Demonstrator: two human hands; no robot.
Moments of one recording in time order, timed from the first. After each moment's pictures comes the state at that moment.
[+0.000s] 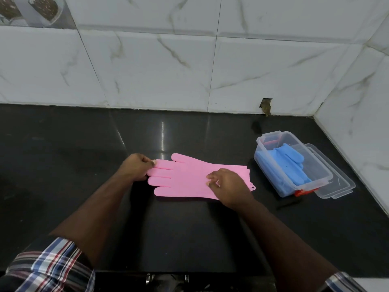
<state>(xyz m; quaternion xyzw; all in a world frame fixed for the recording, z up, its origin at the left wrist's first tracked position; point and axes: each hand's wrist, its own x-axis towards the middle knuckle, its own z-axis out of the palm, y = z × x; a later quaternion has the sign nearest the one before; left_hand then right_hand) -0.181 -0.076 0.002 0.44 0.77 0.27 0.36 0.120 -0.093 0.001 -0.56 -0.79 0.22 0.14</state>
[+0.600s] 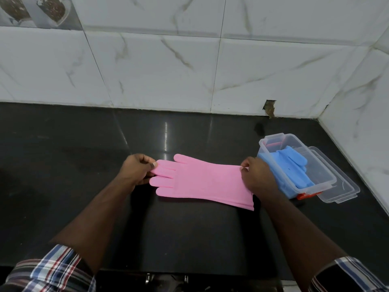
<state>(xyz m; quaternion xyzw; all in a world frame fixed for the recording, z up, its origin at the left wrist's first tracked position) -0.172 -0.092 0.006 0.35 0.73 0.40 0.44 0.171 -0.049 0.009 -0.71 -0.68 0.12 0.12</state>
